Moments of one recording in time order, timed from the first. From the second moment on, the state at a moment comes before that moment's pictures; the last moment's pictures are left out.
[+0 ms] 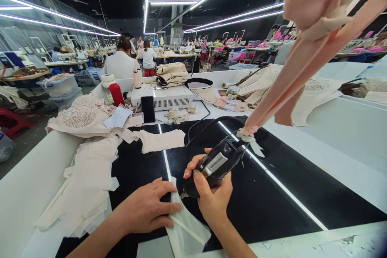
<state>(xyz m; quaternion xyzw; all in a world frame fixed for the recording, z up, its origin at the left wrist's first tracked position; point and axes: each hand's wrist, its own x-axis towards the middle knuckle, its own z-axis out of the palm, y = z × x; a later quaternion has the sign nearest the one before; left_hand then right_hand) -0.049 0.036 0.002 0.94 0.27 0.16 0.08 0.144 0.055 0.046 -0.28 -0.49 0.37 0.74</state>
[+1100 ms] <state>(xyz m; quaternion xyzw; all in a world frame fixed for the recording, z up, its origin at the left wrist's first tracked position) -0.037 0.036 -0.024 0.89 0.39 0.22 0.13 0.194 0.063 0.052 -0.42 -0.55 0.31 0.65</state>
